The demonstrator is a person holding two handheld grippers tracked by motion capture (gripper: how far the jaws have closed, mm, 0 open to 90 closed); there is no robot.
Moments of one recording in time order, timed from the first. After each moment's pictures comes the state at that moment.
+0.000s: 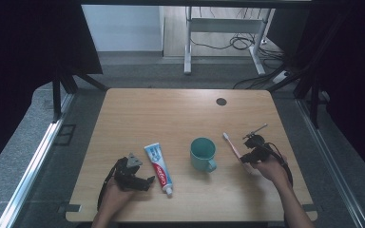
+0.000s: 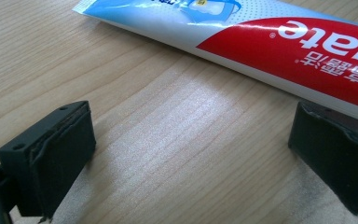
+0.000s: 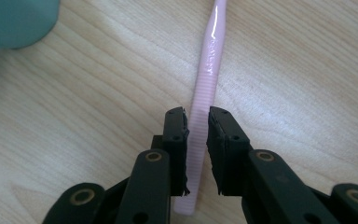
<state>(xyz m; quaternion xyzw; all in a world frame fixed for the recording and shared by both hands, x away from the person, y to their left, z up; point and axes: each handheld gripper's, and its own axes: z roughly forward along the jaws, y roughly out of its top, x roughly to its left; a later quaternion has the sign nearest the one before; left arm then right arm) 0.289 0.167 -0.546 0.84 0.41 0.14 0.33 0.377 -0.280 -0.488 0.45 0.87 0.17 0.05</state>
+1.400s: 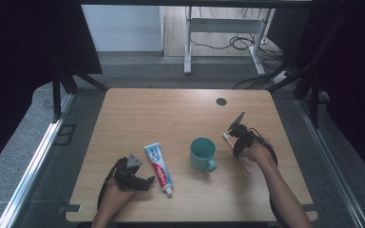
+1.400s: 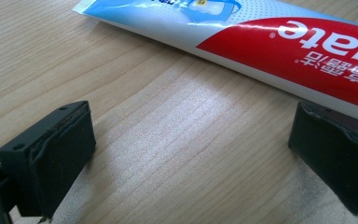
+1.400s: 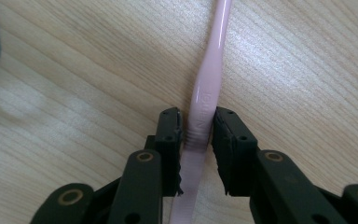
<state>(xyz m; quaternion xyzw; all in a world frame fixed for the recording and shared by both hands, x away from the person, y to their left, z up) 0.289 0.167 -0.546 0.84 0.41 0.14 0.33 0.433 -0.239 -0.497 0.46 0.89 0.03 0.01</state>
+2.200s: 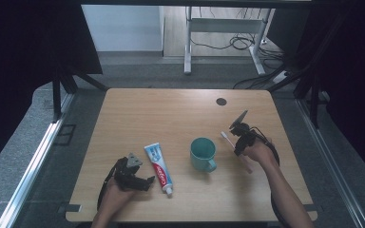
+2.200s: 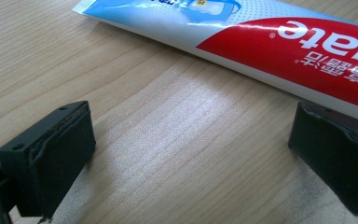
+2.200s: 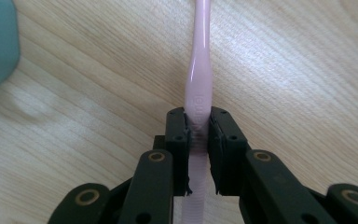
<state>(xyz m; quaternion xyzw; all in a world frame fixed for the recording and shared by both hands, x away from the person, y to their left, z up) 0.290 0.167 -0.546 0.84 0.41 0.14 0.33 0.431 -0.245 -0.486 0.46 0.89 0.06 0.01</state>
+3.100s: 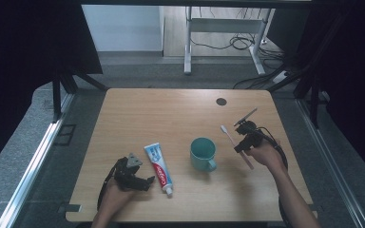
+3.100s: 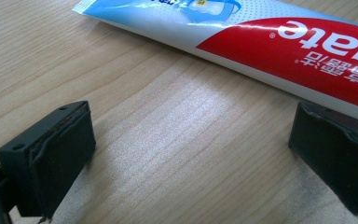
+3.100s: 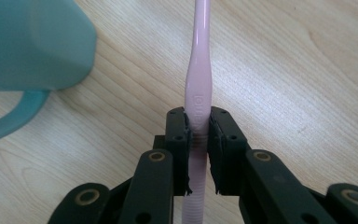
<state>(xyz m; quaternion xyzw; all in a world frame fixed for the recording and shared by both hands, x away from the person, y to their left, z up) 0.290 0.167 -0.546 0.84 0.41 0.14 0.33 0.402 -0.249 -0.447 0.44 0.89 0.14 0.04</state>
